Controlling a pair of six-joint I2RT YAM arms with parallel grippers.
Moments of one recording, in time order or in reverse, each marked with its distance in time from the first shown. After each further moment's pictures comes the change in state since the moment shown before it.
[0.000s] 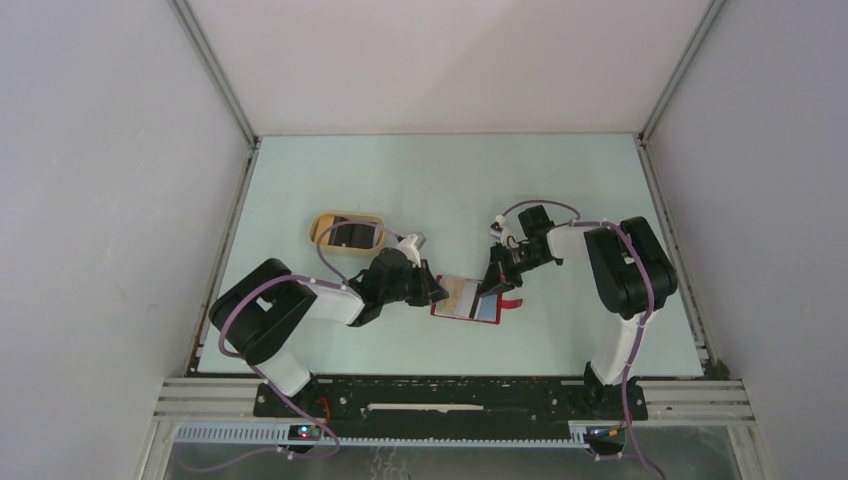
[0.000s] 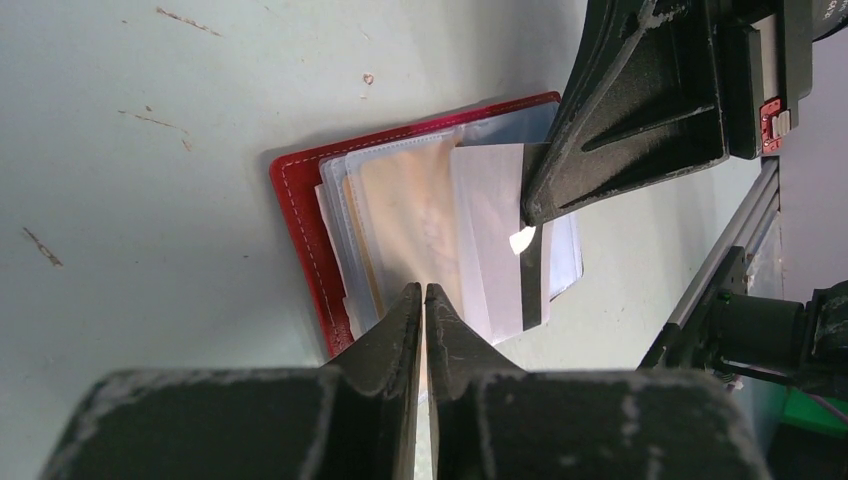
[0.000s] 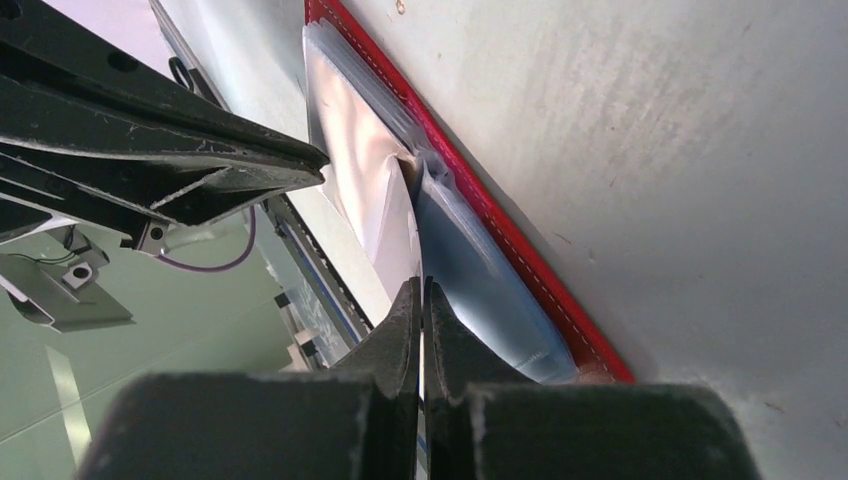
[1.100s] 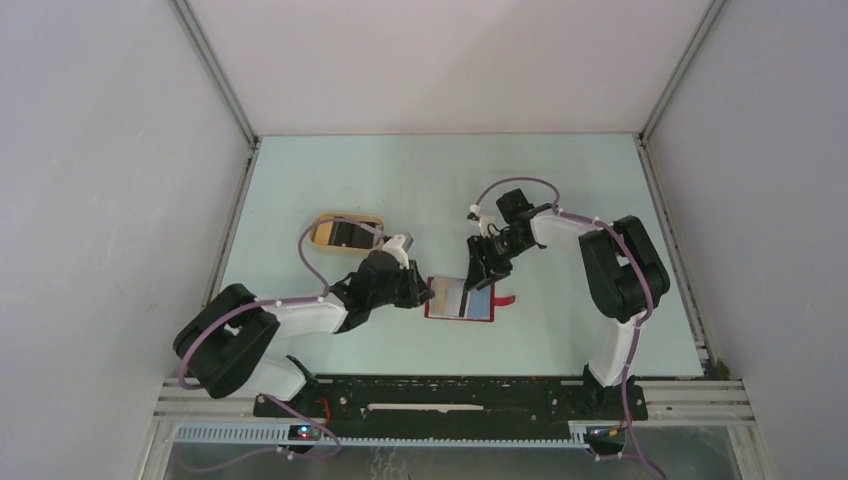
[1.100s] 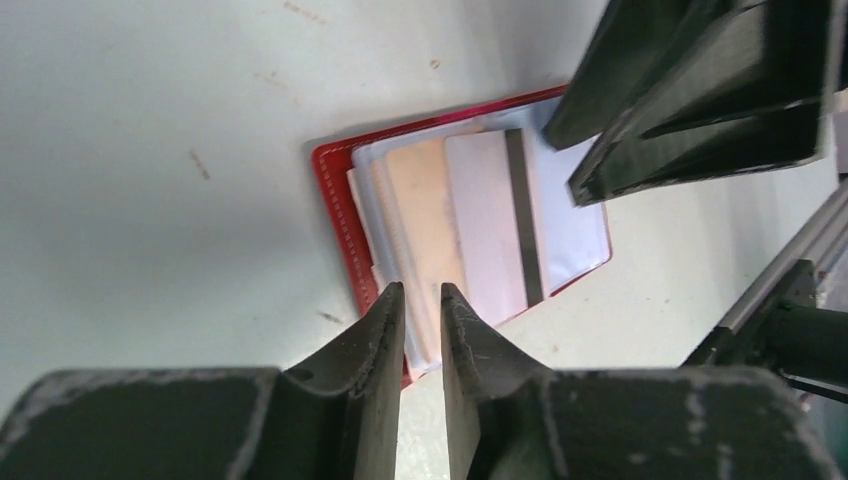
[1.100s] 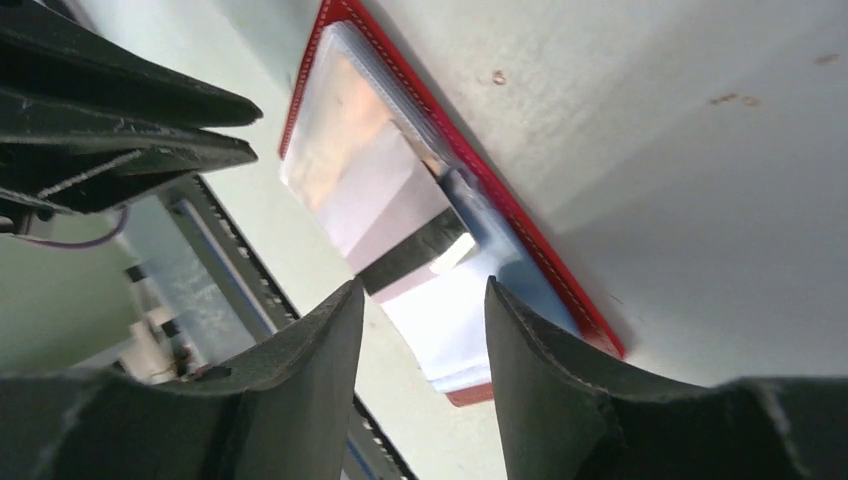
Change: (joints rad) left arm 0.000 -0.222 -0.039 -0.202 -0.124 0.069; right arm 0.106 0.011 0.205 -0.216 0.141 -0.224
